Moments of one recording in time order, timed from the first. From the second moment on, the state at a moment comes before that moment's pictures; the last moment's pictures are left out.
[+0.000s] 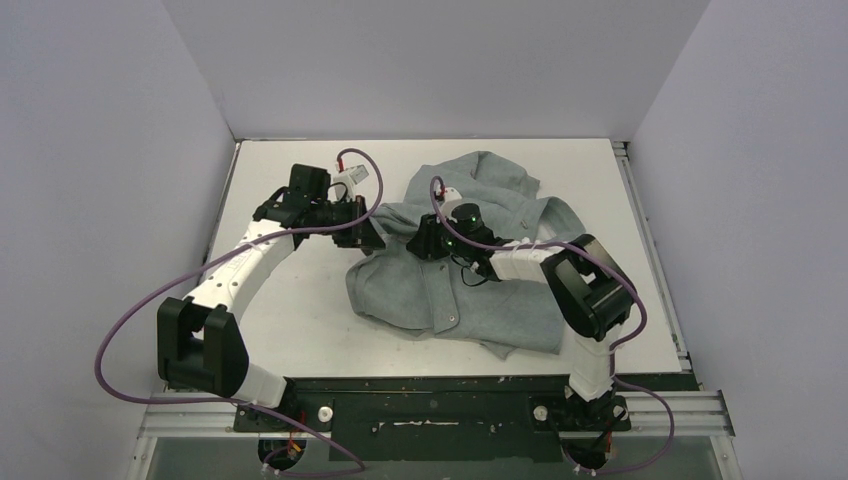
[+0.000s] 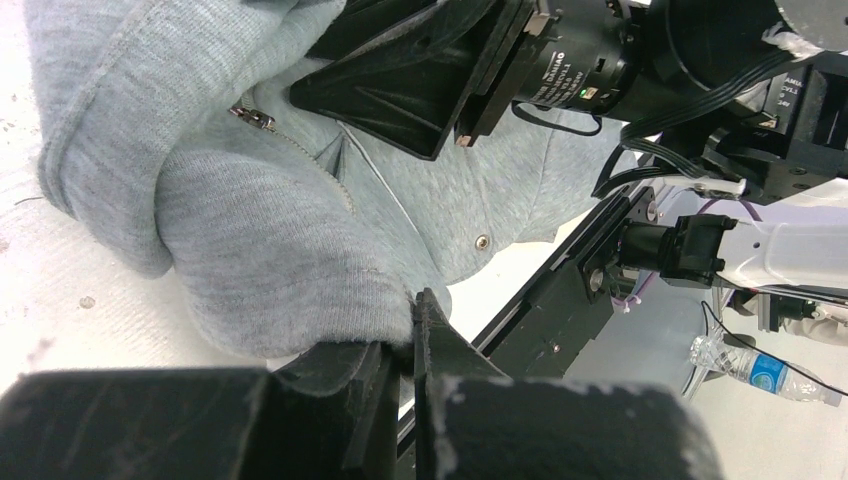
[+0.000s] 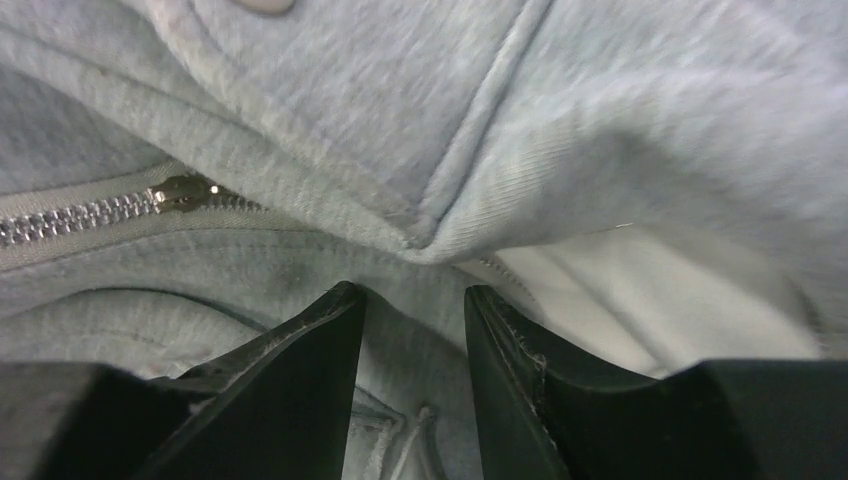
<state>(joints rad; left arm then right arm) -0.28 1.46 1.19 -0.59 0.67 -0.29 0.63 1.90 1.01 0.43 -0.29 0.41</state>
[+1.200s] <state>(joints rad) -0.39 1.53 0.82 -0.62 0.36 -0.39 0.32 1.12 0.57 0.26 0.08 0.51</state>
